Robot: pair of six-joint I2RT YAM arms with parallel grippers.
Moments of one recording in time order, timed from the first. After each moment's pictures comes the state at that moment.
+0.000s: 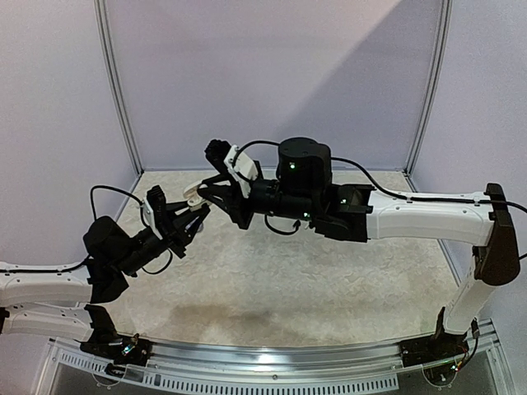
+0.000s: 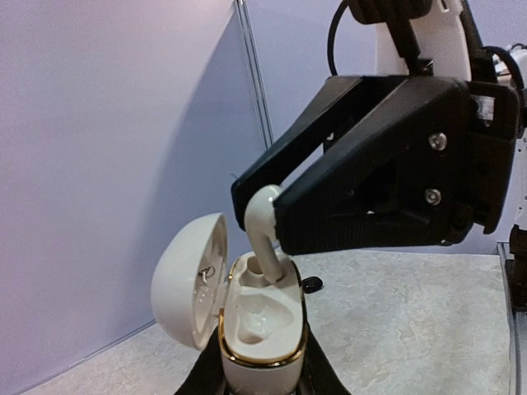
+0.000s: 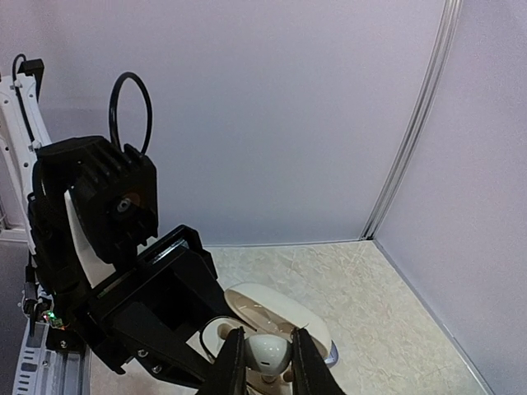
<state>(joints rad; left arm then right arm) -0.84 0.95 0.31 0.90 0.07 0.14 1.17 1.75 1.48 0.20 -0.08 -0.19</state>
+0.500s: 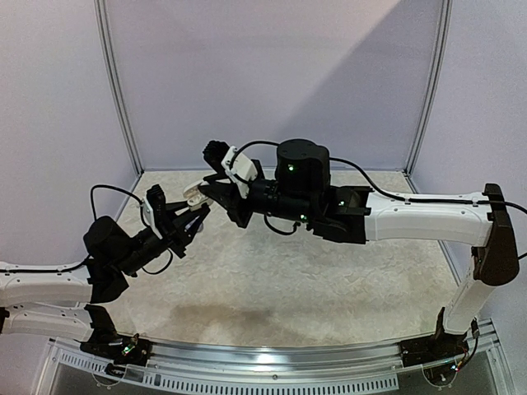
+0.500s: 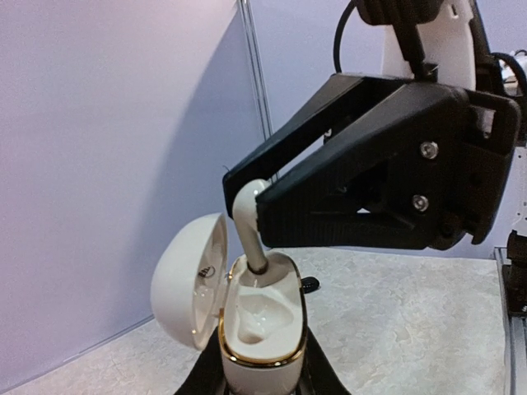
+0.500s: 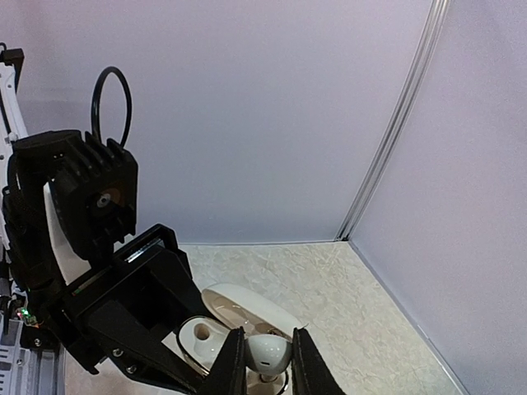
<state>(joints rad) -0.84 0.95 0.31 0.90 0.07 0.12 1.18 1.76 1.48 0.22 -0.01 -0.25</state>
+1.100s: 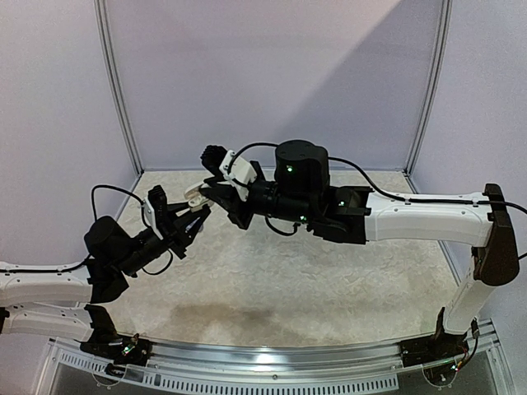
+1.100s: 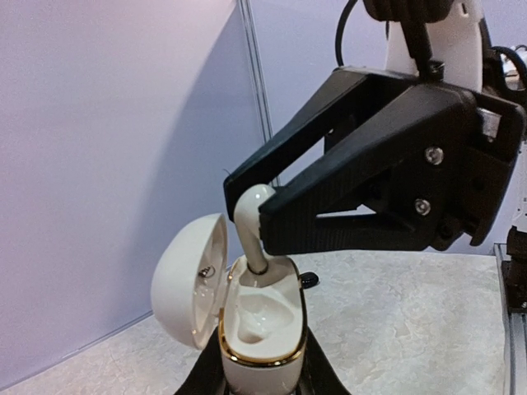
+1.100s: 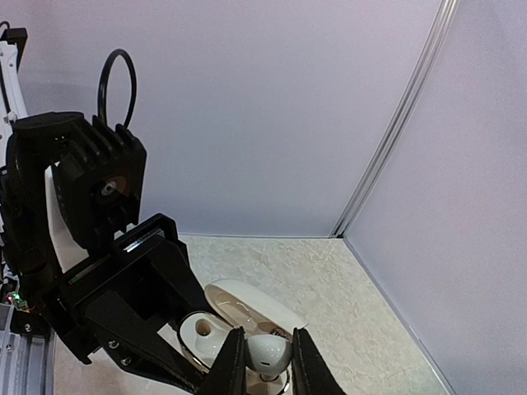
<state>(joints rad) -0.84 0.95 0.31 0.88 0.07 0.12 1.18 1.76 1.48 0.20 0.00 -0.30</state>
